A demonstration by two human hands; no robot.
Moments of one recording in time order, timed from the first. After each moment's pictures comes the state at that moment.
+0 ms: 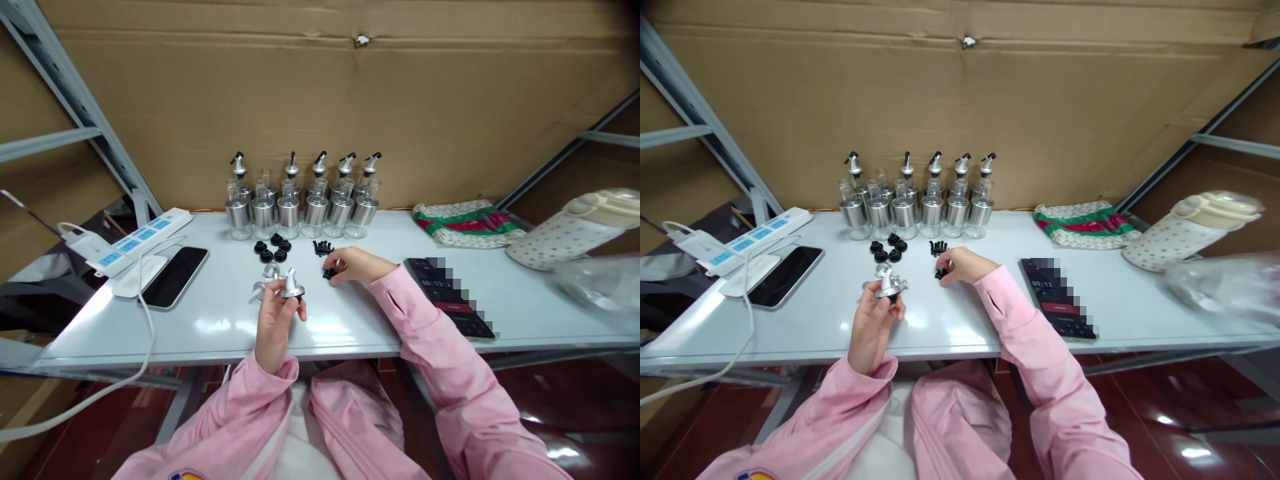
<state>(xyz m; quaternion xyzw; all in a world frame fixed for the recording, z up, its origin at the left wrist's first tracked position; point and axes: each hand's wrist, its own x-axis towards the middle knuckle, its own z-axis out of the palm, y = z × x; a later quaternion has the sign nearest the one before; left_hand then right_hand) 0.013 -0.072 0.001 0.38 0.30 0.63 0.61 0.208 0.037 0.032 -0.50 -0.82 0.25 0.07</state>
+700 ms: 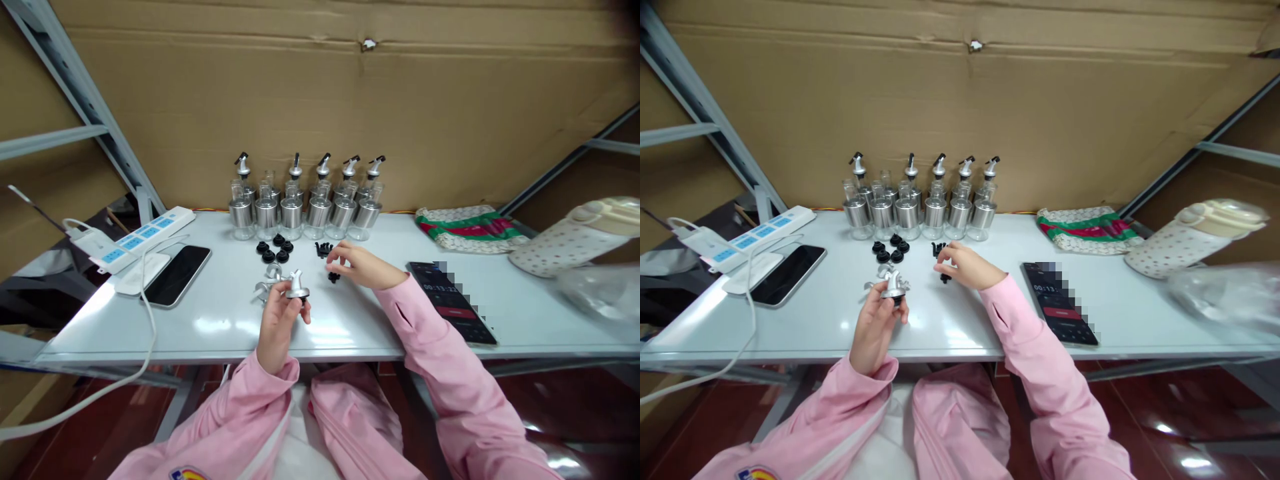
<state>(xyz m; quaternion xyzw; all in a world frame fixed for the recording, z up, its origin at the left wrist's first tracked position) 0.012 -0.071 -0.002 0.39 0.30 0.62 0.62 0.203 0.017 0.044 -0.48 -0.85 0.16 0.17</state>
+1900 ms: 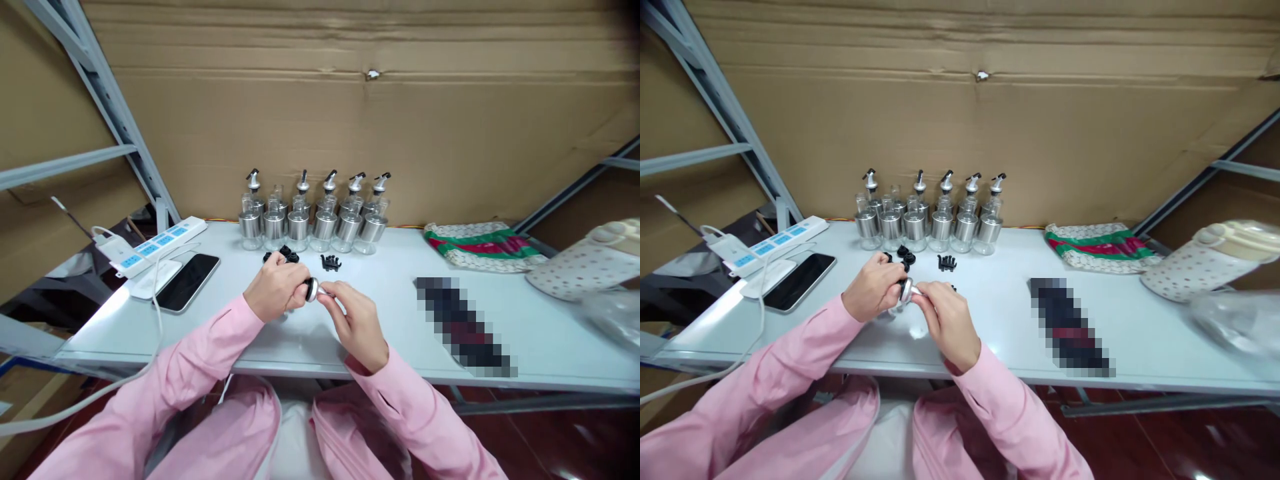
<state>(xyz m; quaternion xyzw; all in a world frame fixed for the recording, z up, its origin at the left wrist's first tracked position) -0.022 -0.001 0.056 0.89 0.26 0.36 0.06 0.144 -0.060 0.034 -0.40 -0.78 0.05 0.48</state>
